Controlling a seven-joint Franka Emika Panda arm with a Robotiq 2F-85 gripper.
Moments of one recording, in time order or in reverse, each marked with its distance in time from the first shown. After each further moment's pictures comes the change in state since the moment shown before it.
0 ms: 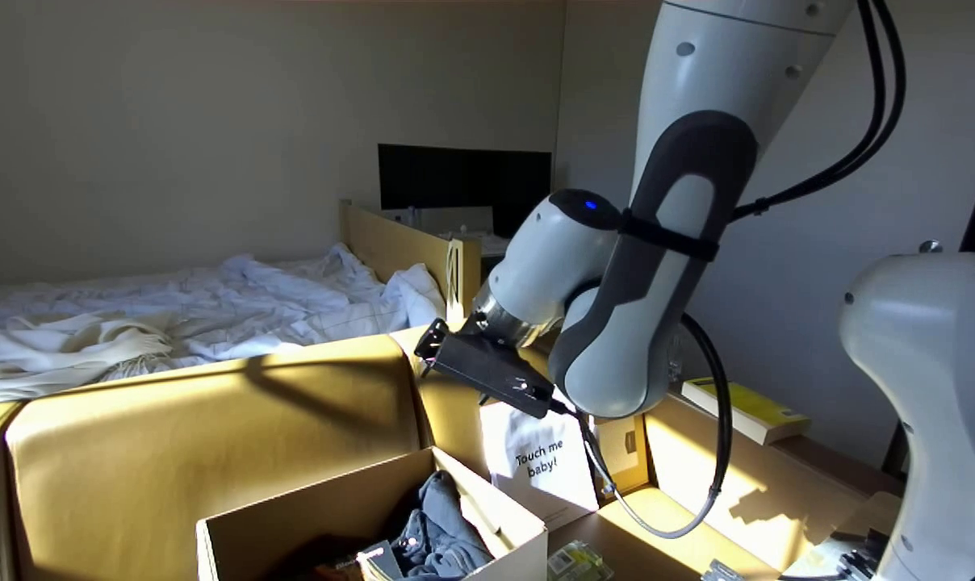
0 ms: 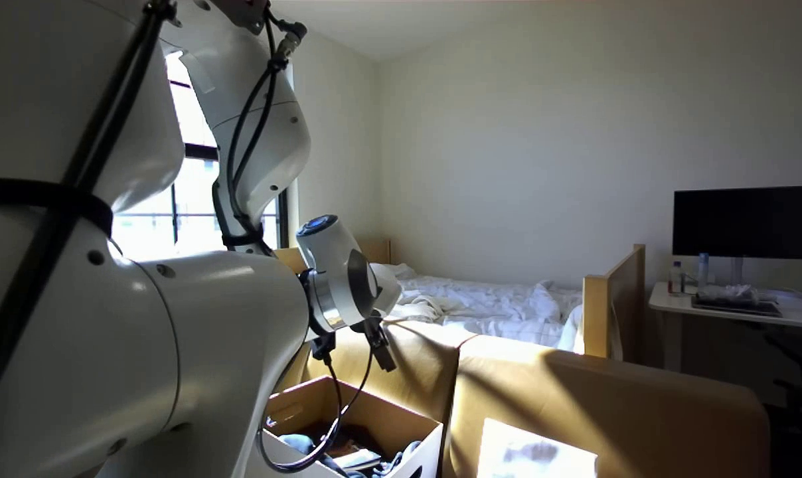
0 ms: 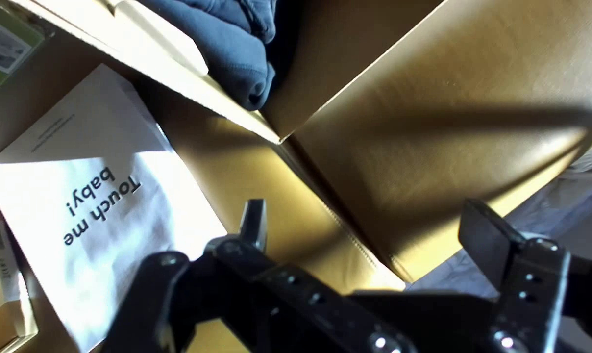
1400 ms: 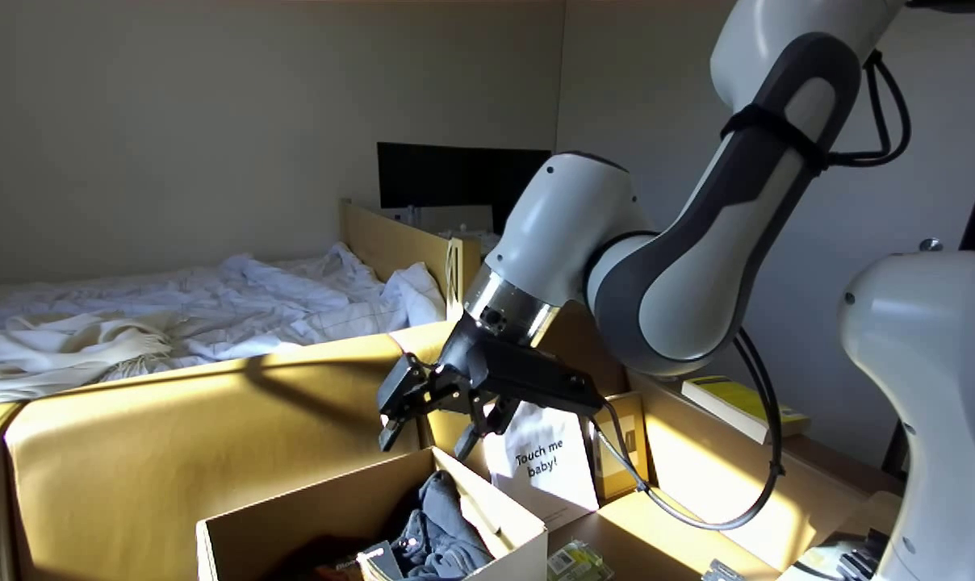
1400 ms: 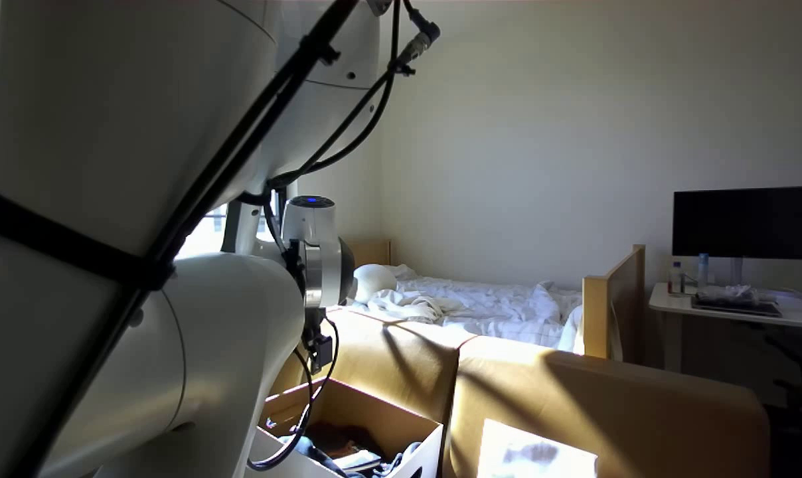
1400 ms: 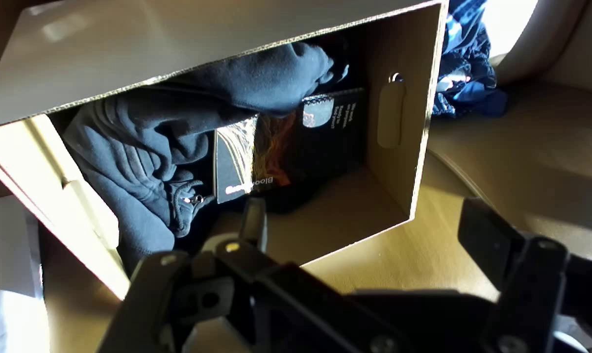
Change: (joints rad) arm 0.039 -0.572 0.013 -0.051 -0.329 -0.318 -0.313
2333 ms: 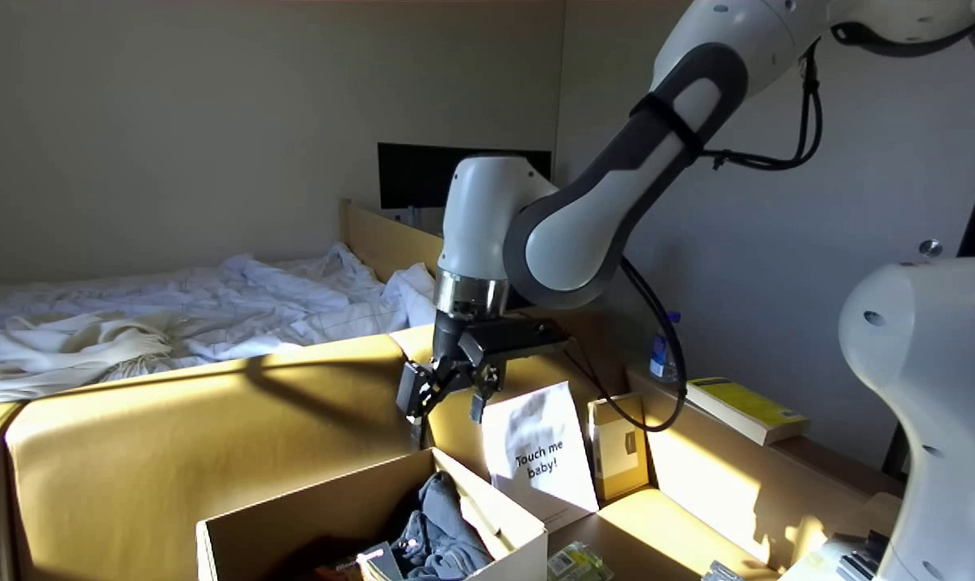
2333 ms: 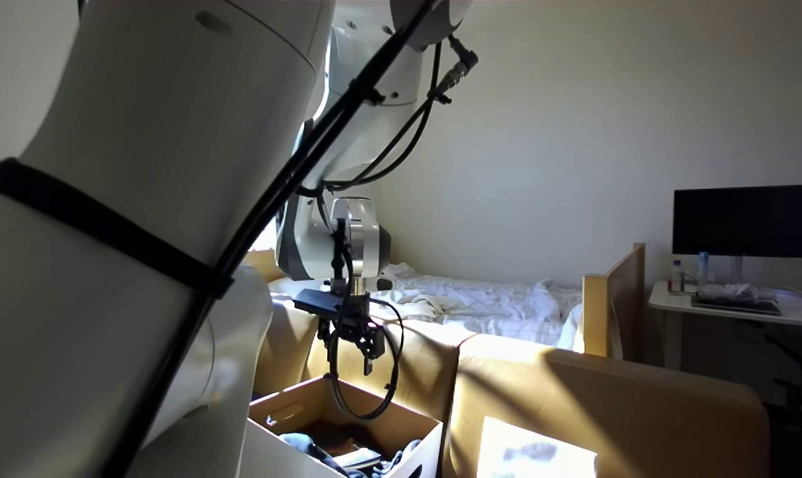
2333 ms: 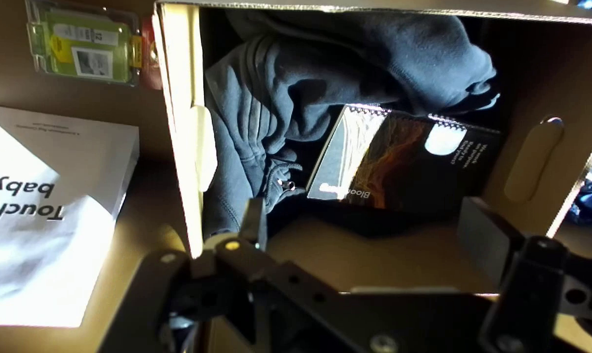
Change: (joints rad) arm 0.394 -0.080 -0.445 0.304 -0.003 -0.517 -0.387
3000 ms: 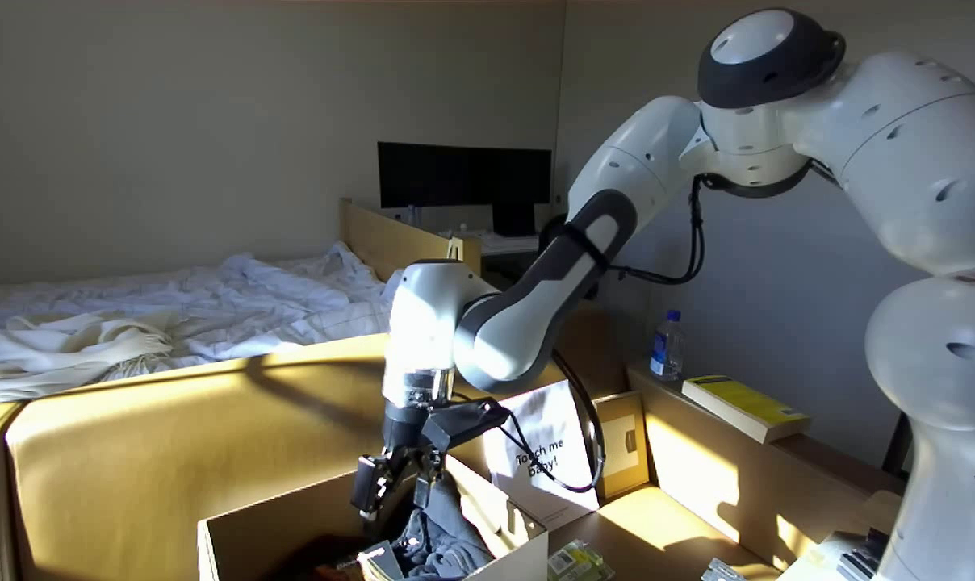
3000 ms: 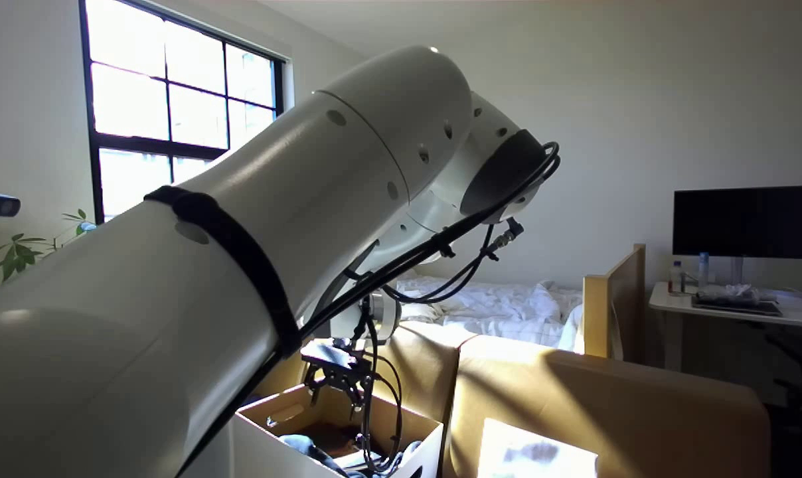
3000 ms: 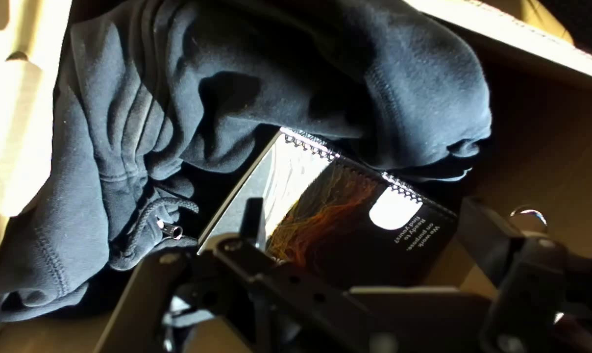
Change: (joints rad) arm 0.462 -0.514 -0.433 0.302 -0.328 -0.046 -0.110
